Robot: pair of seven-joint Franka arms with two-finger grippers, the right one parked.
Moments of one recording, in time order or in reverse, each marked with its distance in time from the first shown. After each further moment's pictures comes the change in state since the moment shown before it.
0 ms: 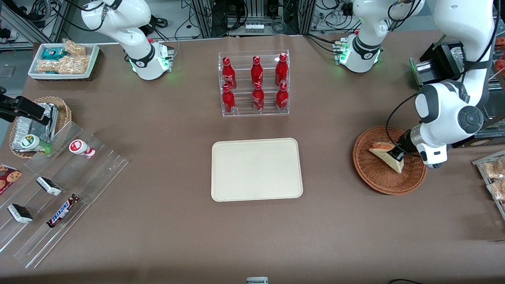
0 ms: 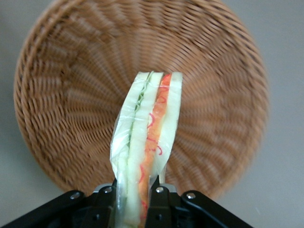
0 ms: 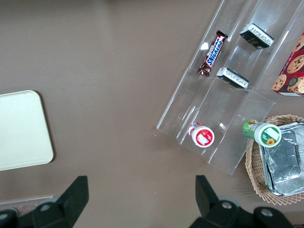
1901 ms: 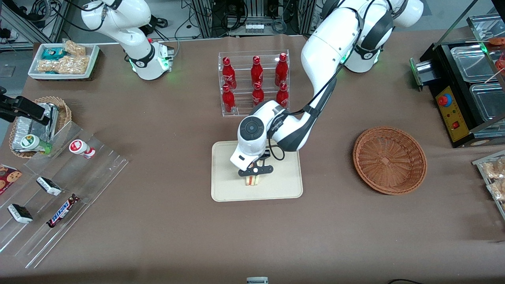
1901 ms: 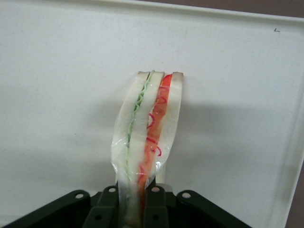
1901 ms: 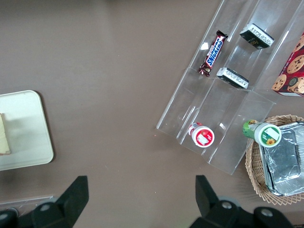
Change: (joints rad) arm -0.692 0.697 -0.110 0.897 0.124 -0.069 -0.067
